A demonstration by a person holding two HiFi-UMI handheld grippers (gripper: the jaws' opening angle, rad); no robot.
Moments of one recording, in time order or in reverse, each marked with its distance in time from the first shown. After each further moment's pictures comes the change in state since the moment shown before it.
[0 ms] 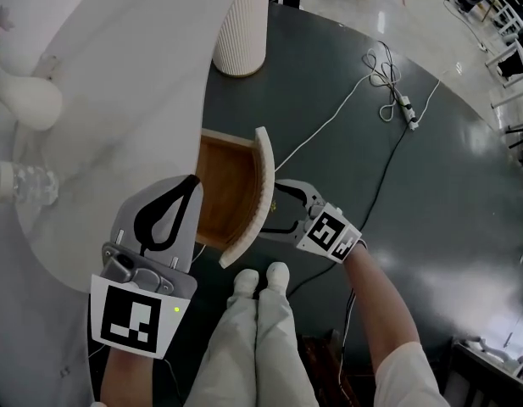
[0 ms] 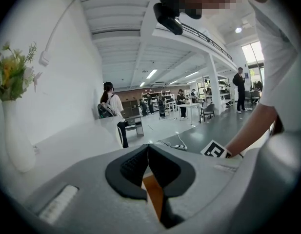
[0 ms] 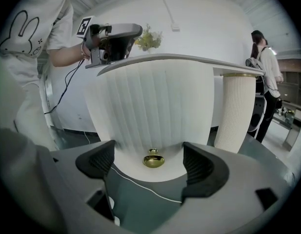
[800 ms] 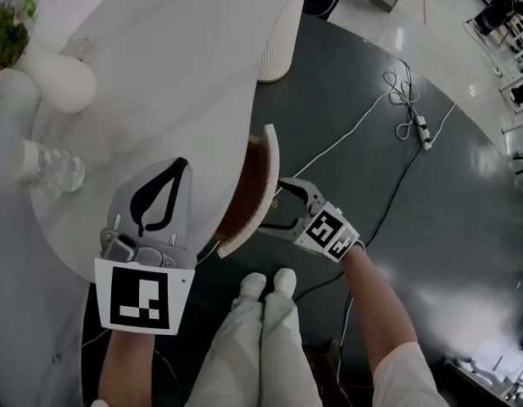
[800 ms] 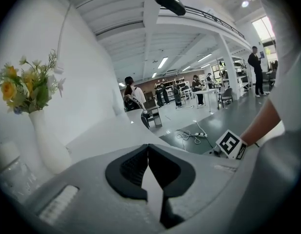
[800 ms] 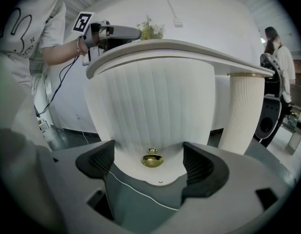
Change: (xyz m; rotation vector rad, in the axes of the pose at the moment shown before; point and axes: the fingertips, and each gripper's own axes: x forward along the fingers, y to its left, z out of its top) left arm -0.036 0.082 -0.022 0.023 0.084 0.227; right arm 0.060 0.005 0.035 -0.017 0.011 0.015
